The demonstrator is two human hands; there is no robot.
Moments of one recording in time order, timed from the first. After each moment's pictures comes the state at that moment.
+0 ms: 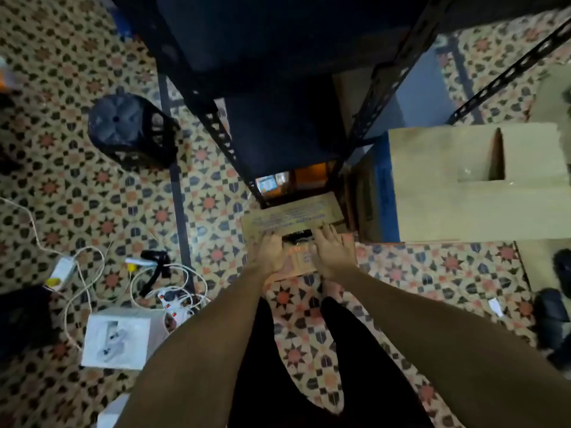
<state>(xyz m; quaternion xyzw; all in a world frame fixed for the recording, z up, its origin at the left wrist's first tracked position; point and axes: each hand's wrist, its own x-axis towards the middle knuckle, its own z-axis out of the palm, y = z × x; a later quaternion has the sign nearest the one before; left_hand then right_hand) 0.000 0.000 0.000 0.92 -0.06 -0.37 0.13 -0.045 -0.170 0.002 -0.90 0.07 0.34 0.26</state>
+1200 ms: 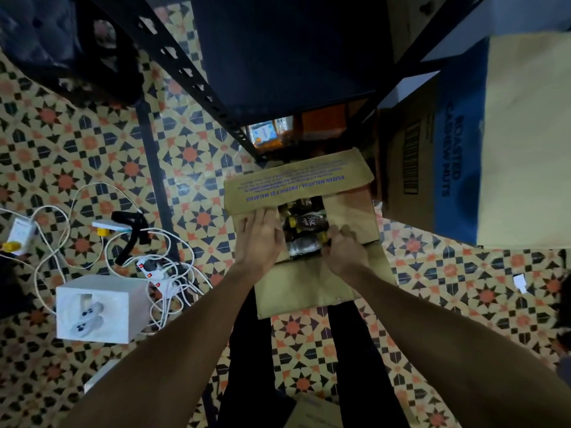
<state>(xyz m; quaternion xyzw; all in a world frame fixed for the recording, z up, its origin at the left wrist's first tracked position) -0.009 0.025 -0.159 0.95 -0.09 -0.27 0.15 -0.059 -0.175 -0.187 -0.88 0.15 0.42 0.17</state>
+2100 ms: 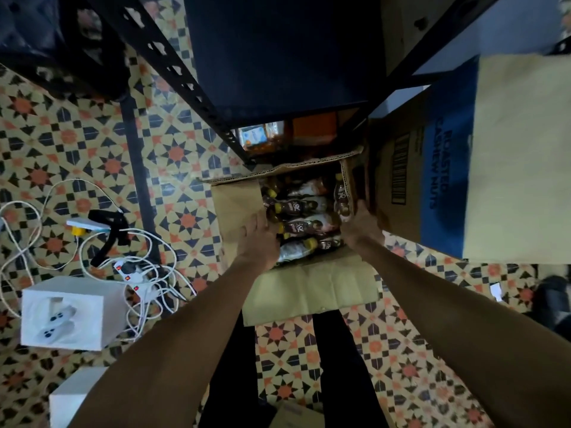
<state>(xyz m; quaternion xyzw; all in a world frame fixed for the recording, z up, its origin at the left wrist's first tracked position) -0.003 -0.004 -0.194 0.89 -0.11 -0.44 0.03 -0.001 -0.226 -0.175 -0.84 0.35 0.36 0.23</state>
